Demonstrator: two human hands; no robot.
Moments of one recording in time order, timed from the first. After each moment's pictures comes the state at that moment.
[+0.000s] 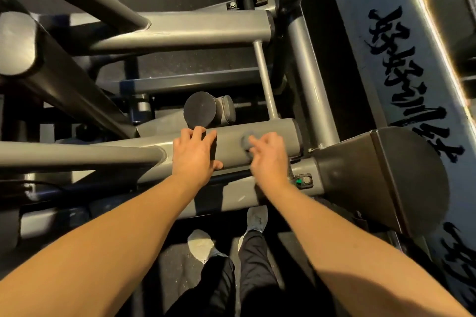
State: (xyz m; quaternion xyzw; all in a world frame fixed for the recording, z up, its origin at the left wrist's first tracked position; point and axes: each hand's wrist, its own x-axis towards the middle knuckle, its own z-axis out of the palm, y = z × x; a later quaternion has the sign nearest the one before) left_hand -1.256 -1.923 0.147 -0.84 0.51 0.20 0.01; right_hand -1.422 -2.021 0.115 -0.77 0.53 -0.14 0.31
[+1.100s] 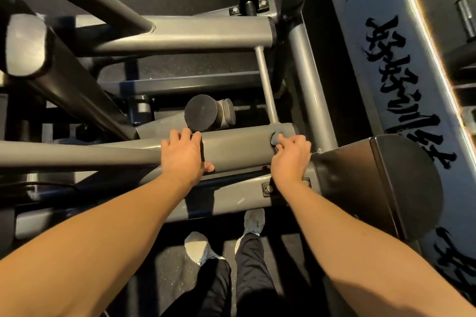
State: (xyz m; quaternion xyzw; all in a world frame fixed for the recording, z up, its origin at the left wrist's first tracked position) left_hand -1.234 -1.917 0.155 -0.85 0.48 0.22 0.07; right_hand -1.443 -2.044 0.113 -0.70 0.67 -0.11 0.20
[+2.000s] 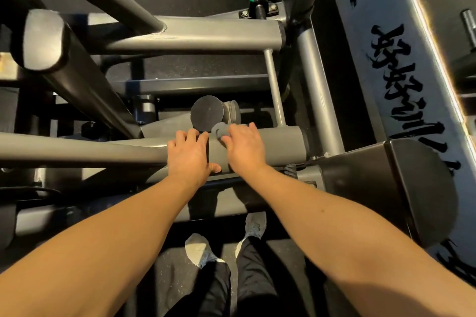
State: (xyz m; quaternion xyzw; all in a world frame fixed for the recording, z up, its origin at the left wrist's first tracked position) left_hand -1.234 -1.909 0.148 -0.86 0.47 0.19 0.05; right_hand -1.341 -2.011 0.129 -0.90 0.40 -0.05 0.19
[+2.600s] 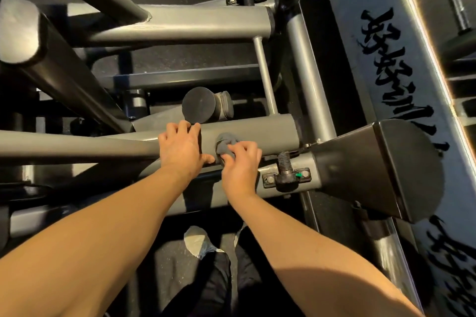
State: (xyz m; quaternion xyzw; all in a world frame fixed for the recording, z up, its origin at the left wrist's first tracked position) left_hand -1.235 -1.909 0.146 -0.86 0.46 0.20 0.04; right_hand -1.376 -1.936 0.115 -0.75 0.55 -0.16 0.34
